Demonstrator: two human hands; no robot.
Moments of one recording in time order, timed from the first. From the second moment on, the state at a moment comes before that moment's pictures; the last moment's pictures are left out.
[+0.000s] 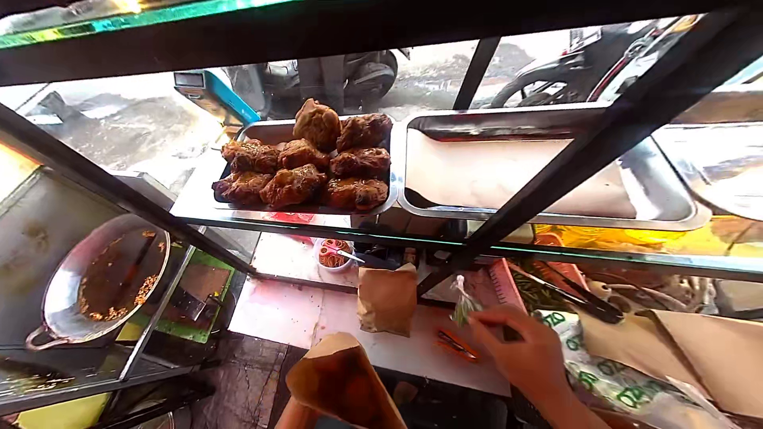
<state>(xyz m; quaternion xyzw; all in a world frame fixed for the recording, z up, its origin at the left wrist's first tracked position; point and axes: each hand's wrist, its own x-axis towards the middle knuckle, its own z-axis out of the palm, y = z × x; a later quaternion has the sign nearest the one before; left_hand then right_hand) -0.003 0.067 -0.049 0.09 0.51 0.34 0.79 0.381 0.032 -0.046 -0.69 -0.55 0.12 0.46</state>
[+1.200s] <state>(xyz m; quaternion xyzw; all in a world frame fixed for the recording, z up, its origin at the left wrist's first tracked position) -0.046 0.330 -0.165 0.57 0.41 -0.15 0.70 0.163 0.120 -0.098 -0.55 -0.50 0.34 0.58</state>
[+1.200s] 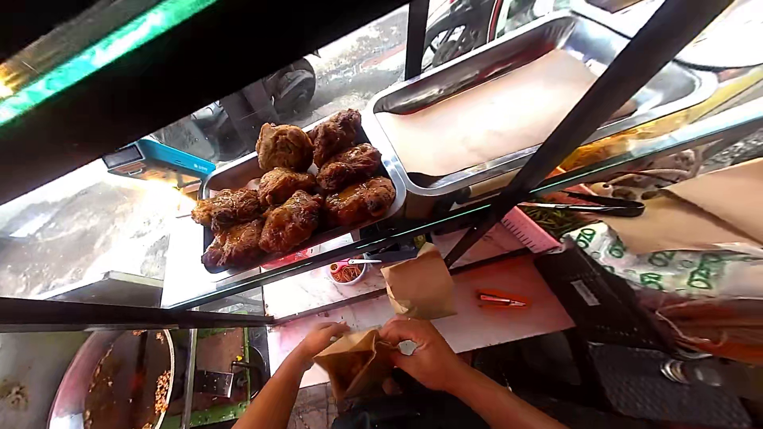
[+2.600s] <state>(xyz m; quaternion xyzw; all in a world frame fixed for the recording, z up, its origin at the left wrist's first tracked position) -0.069 0.278 -0.104 0.82 0.15 0.34 0.44 0.190 0.117 -0.078 -0.62 -0.53 0.31 0.48</state>
